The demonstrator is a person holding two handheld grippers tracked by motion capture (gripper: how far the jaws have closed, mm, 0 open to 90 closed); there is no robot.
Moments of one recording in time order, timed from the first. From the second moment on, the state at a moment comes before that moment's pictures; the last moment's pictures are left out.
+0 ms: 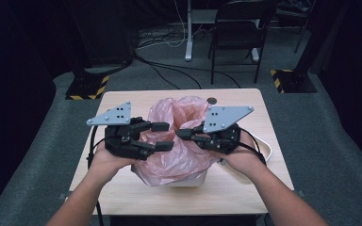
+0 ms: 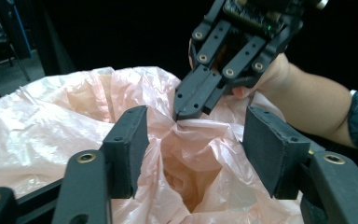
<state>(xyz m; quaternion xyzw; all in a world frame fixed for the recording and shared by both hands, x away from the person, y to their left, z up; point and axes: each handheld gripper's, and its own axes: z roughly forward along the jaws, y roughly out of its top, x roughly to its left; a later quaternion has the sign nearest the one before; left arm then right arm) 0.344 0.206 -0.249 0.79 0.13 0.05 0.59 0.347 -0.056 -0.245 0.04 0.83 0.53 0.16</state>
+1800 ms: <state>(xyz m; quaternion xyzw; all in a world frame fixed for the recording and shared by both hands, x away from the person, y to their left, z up) 0.357 0.210 -0.227 0.79 0.12 0.11 0.58 0.330 -0.104 -0.241 0.07 0.80 0.56 0.21</state>
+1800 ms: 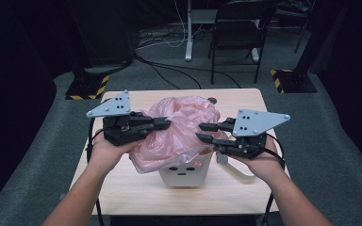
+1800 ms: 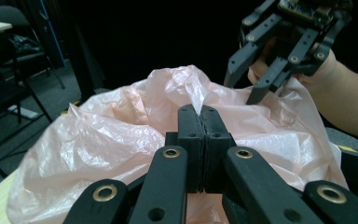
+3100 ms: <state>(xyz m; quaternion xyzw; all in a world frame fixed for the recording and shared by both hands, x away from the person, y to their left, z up) 0.359 0.248 -0.168 0.76 0.15 0.17 0.61 0.324 -0.133 -0.262 0.12 0.78 0.57 0.22</state>
